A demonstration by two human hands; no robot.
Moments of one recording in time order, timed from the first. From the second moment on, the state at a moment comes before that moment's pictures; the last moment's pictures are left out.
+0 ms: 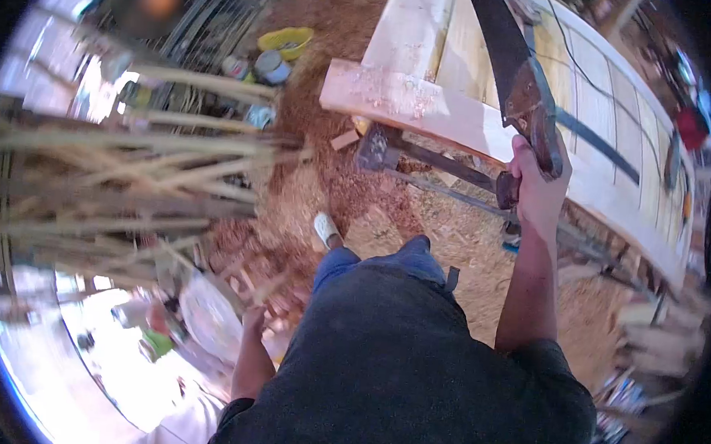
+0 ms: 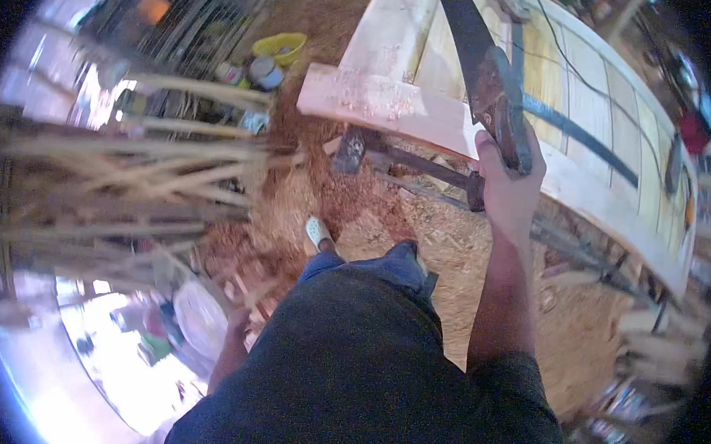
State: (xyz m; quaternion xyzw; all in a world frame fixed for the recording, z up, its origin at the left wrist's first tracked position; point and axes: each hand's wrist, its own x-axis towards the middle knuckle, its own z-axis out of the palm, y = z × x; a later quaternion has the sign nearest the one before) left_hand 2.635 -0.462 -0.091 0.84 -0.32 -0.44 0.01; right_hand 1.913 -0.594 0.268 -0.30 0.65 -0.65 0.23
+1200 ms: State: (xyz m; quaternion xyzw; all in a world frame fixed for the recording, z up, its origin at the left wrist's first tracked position) left_hand 1.982 -1.234 0.145 -0.05 -0.94 -0.29 0.16; right_hand 2.193 -0.808 0.216 0.35 0.41 -0.83 -0.15
